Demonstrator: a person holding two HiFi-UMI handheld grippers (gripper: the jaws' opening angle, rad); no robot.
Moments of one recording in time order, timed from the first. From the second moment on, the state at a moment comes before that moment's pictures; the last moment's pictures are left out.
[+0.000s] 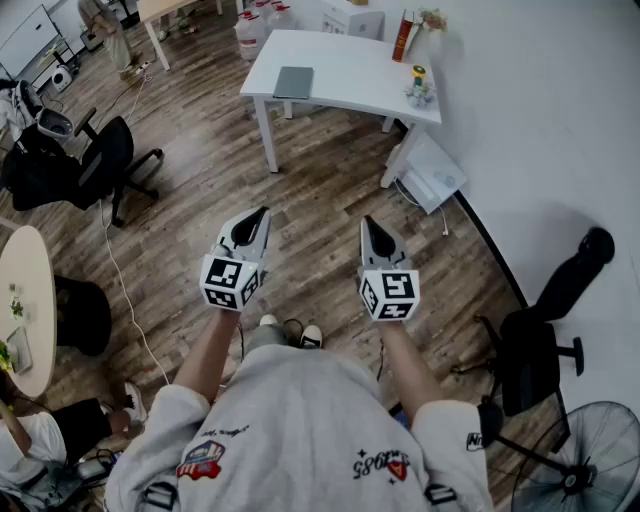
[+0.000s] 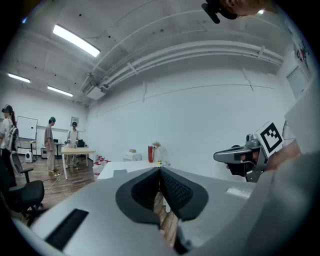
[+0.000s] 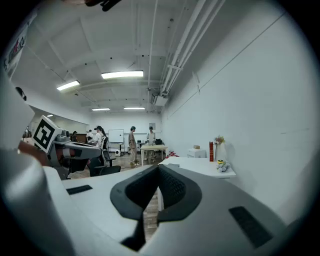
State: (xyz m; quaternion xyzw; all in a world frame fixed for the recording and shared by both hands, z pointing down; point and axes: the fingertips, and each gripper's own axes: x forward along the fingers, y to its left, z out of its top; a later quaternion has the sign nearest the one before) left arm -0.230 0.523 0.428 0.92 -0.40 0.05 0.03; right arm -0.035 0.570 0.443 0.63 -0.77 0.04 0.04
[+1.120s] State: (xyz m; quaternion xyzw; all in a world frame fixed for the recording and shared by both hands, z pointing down) left arm -0.223 0.502 0.461 0.90 -0.43 0.06 0.08; right arm -0.026 0.548 0.465 0.60 -0.80 0.09 0.02
